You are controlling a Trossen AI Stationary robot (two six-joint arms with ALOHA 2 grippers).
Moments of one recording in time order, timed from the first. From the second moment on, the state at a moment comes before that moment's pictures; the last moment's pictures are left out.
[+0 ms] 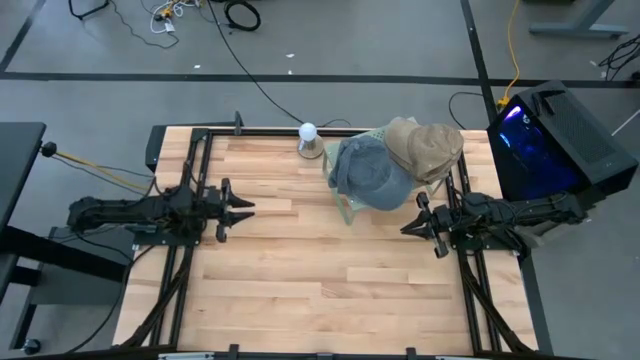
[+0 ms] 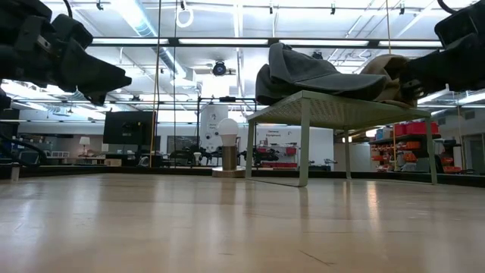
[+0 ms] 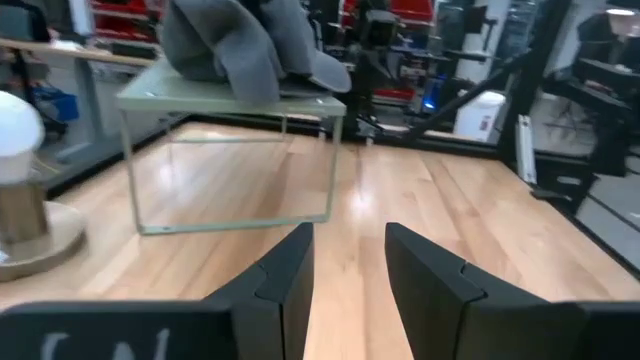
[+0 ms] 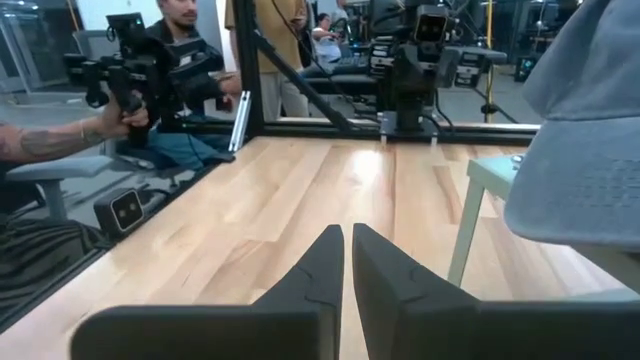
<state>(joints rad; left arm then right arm) 0.04 0.09 0.01 0.02 -0.06 -0.12 0.11 0.12 0.02 0.03 -0.14 0.01</state>
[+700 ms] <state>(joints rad) 0.04 0.16 0.01 0.08 -0.04 -0.02 0.11 0.13 0.02 0.03 -0.14 0.01</state>
